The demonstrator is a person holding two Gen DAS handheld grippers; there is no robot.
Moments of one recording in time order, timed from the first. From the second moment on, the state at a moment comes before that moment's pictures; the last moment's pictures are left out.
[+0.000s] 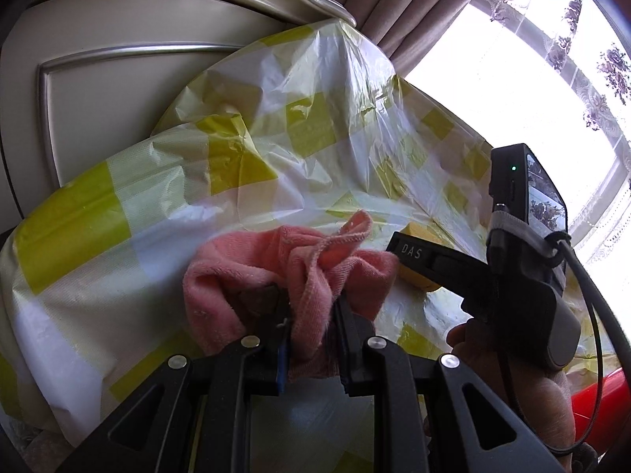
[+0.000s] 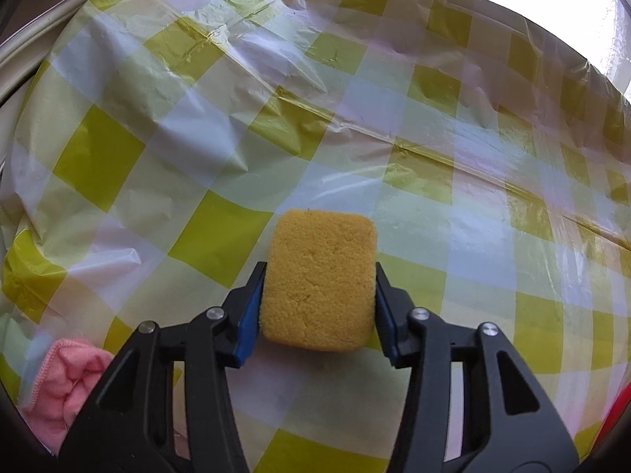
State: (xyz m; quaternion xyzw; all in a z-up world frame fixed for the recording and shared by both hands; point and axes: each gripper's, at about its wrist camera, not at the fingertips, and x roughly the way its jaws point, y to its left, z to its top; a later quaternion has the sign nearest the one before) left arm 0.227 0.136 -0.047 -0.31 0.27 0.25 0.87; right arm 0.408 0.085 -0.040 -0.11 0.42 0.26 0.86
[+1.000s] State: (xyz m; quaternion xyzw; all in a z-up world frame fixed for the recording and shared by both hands) left arm 0.183 0.020 0.026 -0.20 0.24 0.13 0.94; right arm 0.219 -0.183 0.033 -0.04 0.39 0.16 0.91
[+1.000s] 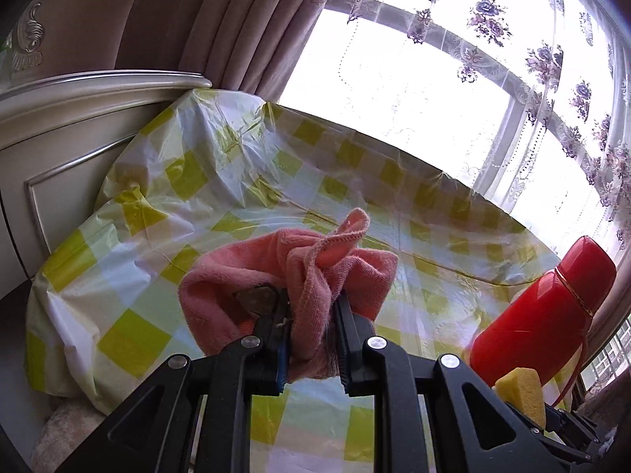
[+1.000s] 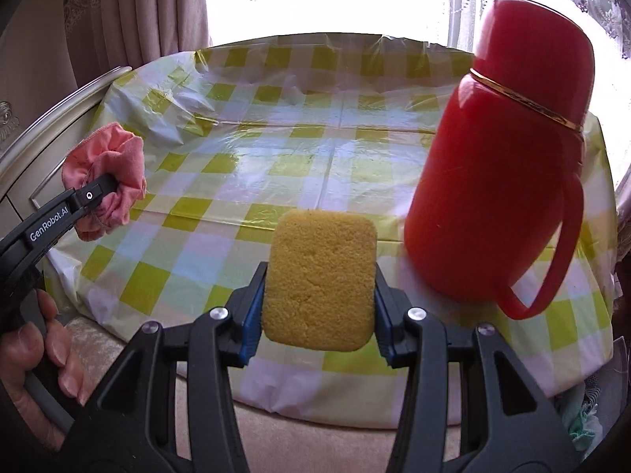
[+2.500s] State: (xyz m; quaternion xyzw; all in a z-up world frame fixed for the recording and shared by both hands) left arm 0.088 -0.359 -0.010 0.00 0.49 -0.40 0.77; right arm 0.090 -0.533 0.037 0.09 0.43 -0.12 0.89
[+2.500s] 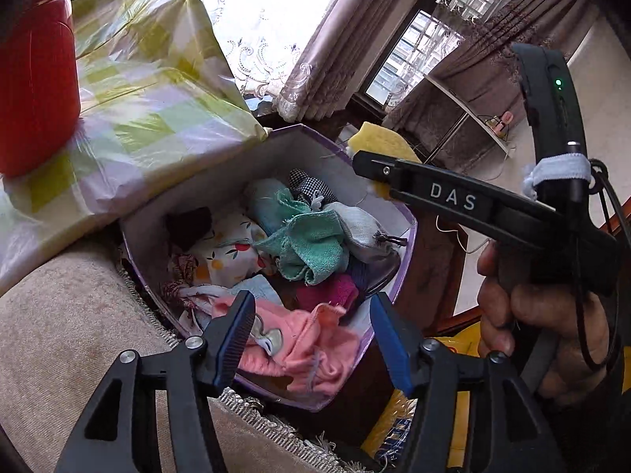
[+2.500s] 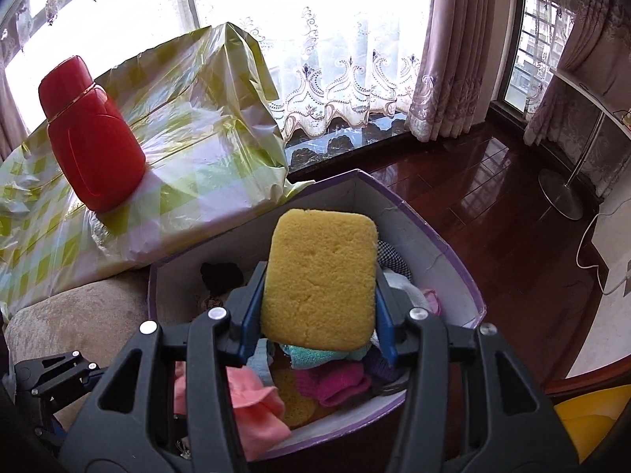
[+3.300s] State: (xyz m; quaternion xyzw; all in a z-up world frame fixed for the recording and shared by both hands) left arm 0.105 -0.323 -0.023 -0.03 0.54 -0.32 0.78; right arm 0.075 -0.492 0.018 0.06 0.49 -0.11 0.86
